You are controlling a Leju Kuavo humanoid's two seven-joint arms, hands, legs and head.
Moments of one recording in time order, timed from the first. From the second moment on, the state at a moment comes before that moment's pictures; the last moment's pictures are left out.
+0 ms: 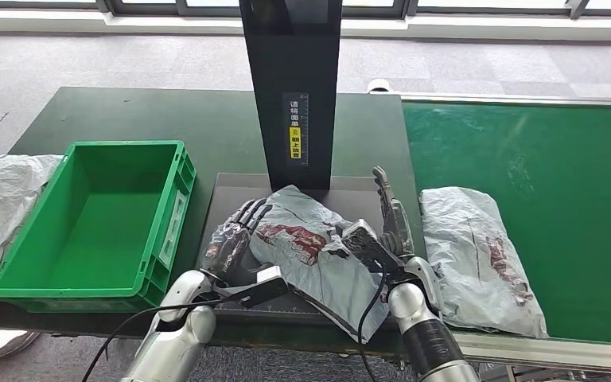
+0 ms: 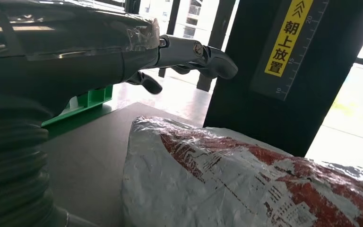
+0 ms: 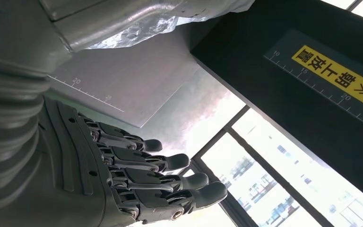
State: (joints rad) left arm -0.25 -0.19 -0.14 -1.05 -1.09 0.27 -0.40; right arm -0.35 0.21 0.14 -0.86 0.65 -0.22 -0.48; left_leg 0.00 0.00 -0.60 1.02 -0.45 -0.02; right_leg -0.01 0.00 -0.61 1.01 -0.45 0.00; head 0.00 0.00
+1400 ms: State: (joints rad) left arm -0.26 -0.17 -0.18 -0.99 -1.14 0.24 -0.35; right arm -0.35 0.21 0.14 -0.86 0.64 -0.21 -0.48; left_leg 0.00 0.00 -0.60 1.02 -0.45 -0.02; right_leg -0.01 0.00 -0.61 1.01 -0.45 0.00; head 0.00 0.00
